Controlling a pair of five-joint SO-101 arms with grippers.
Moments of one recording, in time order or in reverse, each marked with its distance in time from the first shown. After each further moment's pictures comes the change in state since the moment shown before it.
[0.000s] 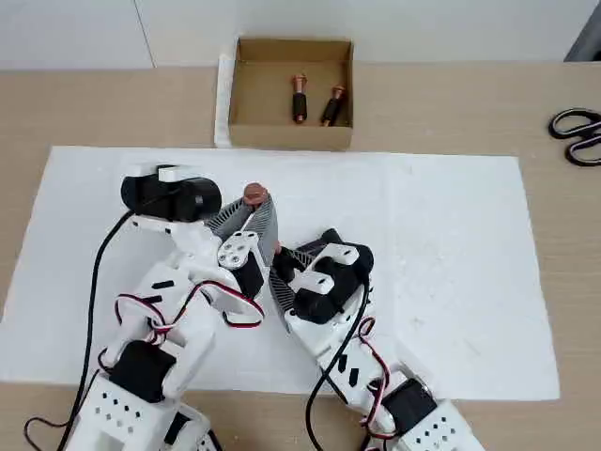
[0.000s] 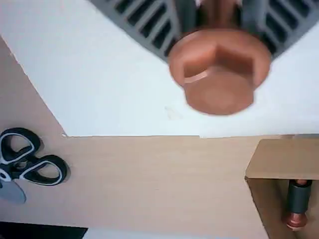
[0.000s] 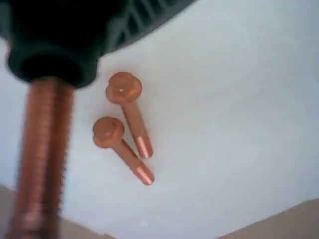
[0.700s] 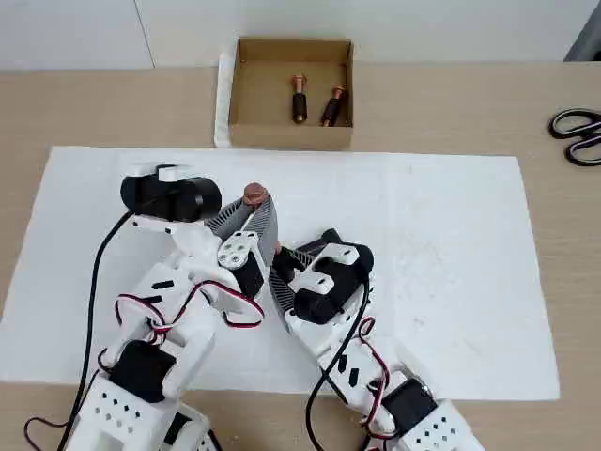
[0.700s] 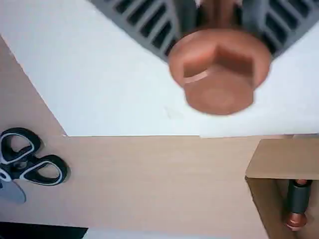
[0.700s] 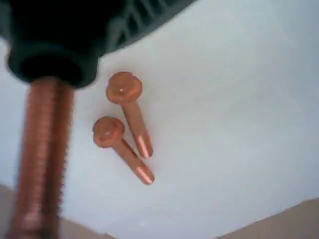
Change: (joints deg) left arm 0.0 0.0 -0.5 0.1 0.0; right arm 0.0 0.0 0.0 0.0 0.0
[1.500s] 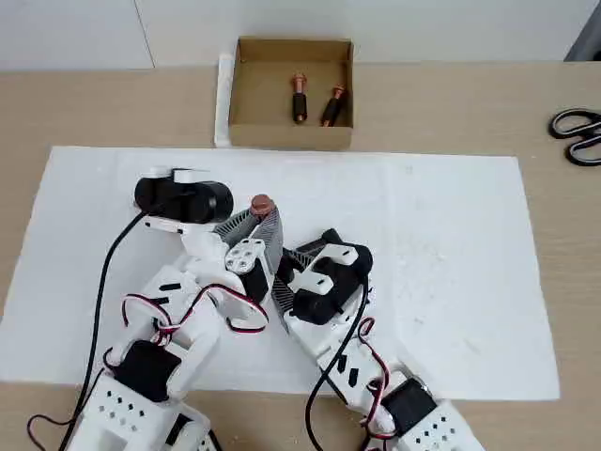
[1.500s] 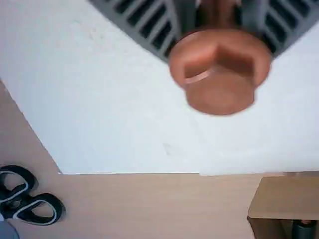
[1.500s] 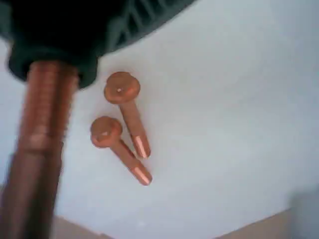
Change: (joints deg) left arm 0.7 0.1 1.9 2.1 -1.1; right arm -0.1 0.0 0.0 0.0 0.1
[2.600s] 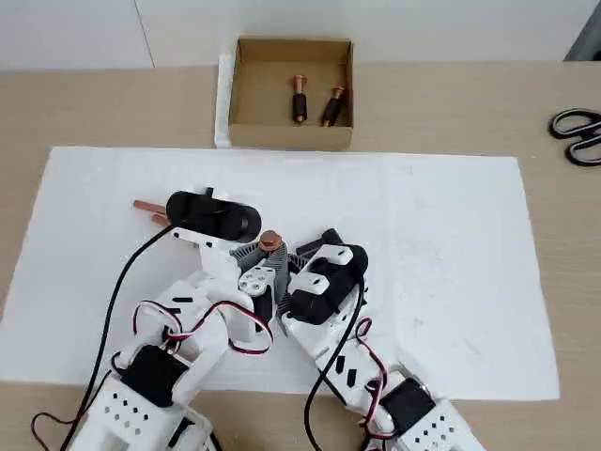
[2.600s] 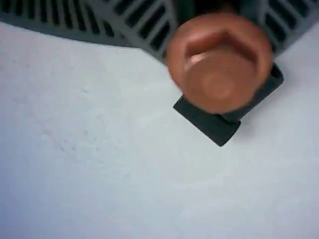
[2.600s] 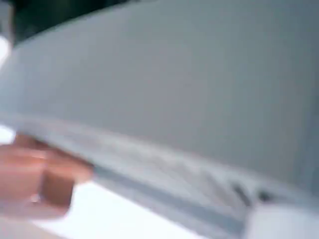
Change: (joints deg) left arm 3.4 -0.8 3.9 9.6 -2.0; right arm -0.3 0.3 0.0 0.2 -0.1
